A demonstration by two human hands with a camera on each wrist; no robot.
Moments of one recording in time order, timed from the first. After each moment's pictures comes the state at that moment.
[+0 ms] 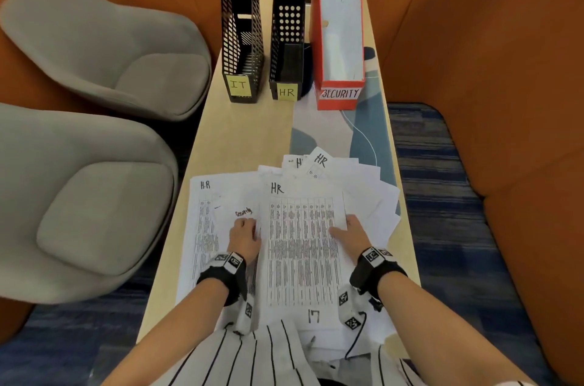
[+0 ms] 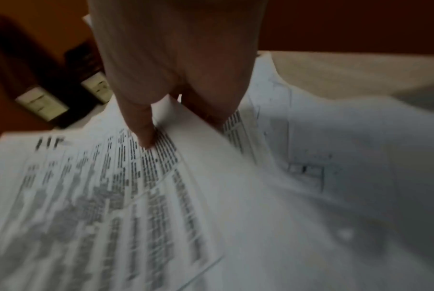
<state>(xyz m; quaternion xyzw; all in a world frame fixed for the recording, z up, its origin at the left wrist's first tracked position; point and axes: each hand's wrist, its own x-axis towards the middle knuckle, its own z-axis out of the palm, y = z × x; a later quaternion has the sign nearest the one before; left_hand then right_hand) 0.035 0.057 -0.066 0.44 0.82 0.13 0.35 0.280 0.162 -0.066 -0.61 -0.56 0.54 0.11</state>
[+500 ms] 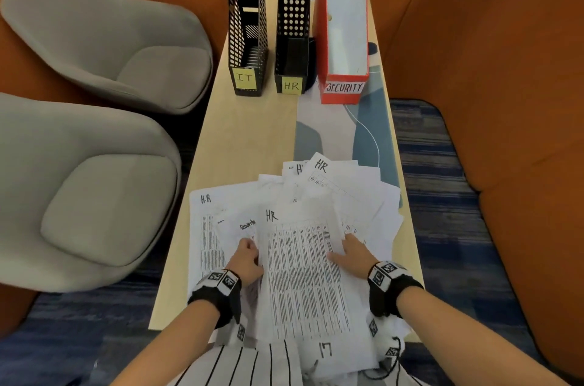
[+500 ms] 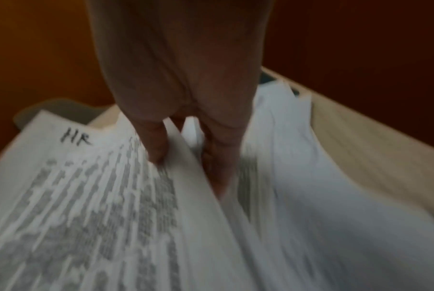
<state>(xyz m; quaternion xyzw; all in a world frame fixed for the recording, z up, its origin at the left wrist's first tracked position) 0.038 -0.009 -0.061 0.49 0.75 0.05 0.45 0.292 0.109 -0.037 -0.54 -0.70 0.45 -0.15</state>
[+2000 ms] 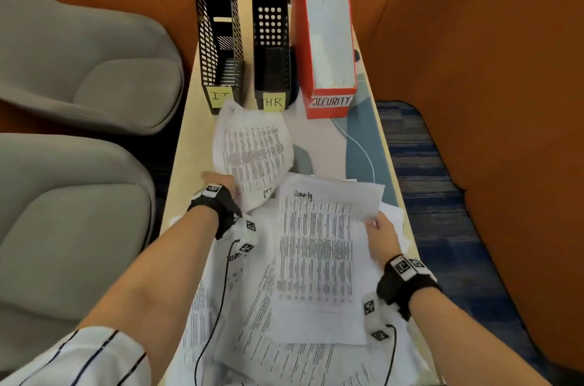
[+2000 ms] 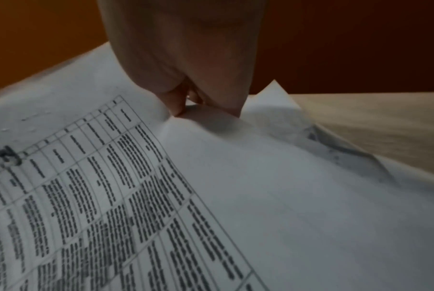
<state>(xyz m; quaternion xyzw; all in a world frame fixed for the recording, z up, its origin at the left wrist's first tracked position) -0.062 0.221 -0.018 0.26 0.87 0.18 0.37 0.296 0.205 -0.050 -0.72 -0.51 0.44 0.18</state>
